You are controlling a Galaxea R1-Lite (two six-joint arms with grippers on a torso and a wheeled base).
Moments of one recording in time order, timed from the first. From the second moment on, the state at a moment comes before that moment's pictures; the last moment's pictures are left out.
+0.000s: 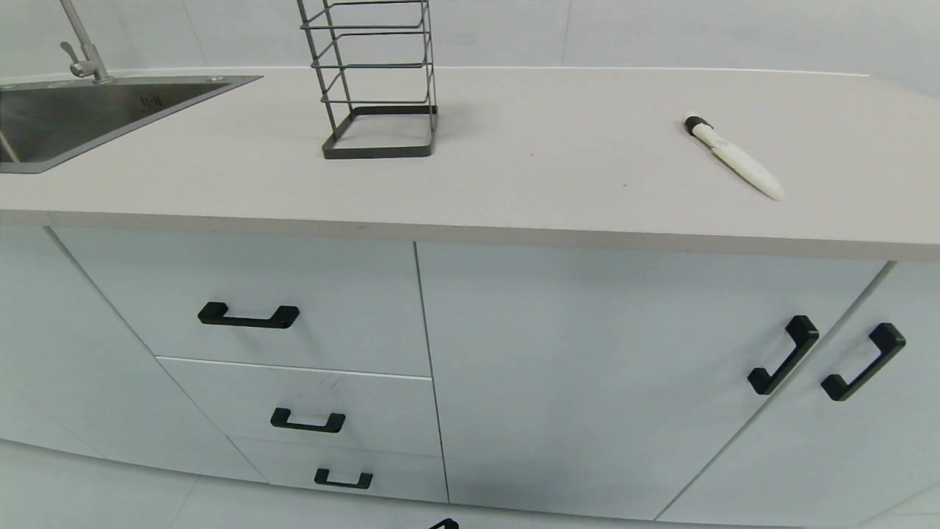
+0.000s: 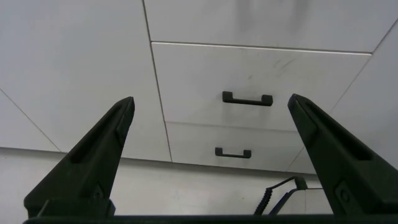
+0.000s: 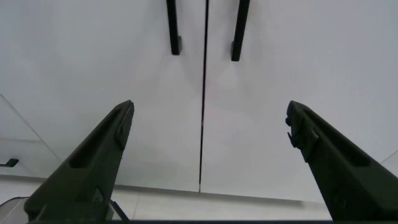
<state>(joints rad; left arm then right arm) 0.00 0.00 0.00 0.00 -0.01 0.00 0.00 0.00 0.00 0.00 0.01 -0.02</state>
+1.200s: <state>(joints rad) 0.00 0.00 0.00 0.00 -0.01 0.00 0.00 0.00 0.00 0.00 0.02 -0.02</state>
